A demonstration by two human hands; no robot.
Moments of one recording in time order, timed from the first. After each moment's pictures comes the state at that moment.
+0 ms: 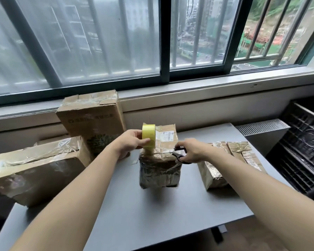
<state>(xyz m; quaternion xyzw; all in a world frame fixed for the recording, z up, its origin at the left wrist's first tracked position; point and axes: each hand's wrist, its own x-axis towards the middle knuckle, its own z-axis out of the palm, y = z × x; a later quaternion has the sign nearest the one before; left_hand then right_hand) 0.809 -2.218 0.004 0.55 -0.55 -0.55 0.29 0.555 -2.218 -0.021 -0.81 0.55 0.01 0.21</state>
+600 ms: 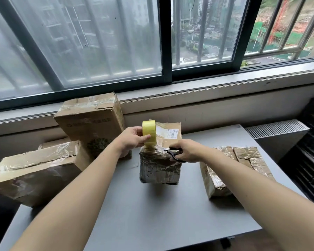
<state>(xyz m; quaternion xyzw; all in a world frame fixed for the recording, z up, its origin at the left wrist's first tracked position) 0.783 -2.247 0.012 0.57 -0.52 -0.54 0.33 0.548 -2.265 -0.040 -0.82 0.50 -0.03 0.28</state>
